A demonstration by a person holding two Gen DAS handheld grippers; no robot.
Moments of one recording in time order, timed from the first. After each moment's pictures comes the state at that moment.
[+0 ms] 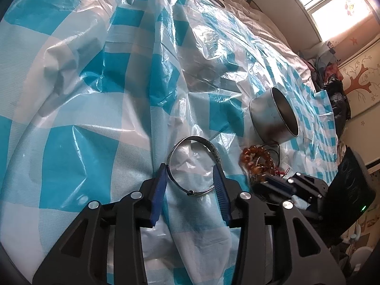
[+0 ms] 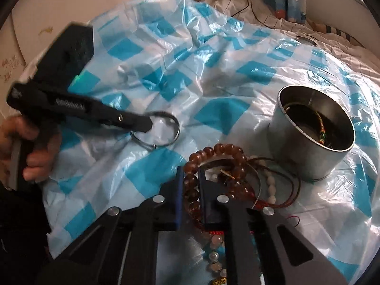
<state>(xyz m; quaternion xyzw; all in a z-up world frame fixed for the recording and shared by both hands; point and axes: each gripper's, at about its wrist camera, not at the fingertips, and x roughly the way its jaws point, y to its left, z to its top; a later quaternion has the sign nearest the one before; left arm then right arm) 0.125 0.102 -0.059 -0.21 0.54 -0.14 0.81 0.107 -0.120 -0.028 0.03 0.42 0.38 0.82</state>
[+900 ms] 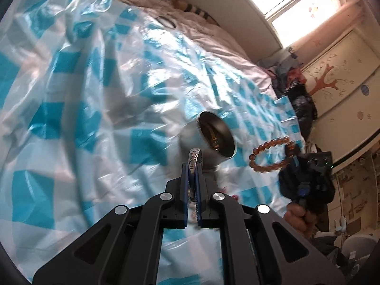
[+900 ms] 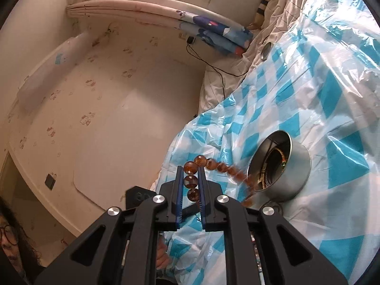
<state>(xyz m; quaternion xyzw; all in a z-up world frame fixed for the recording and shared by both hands) 0.132 0.059 0.007 -0.24 0.46 -0.24 0.82 0.130 -0.285 -0.013 0.48 0.28 0.40 0.73</state>
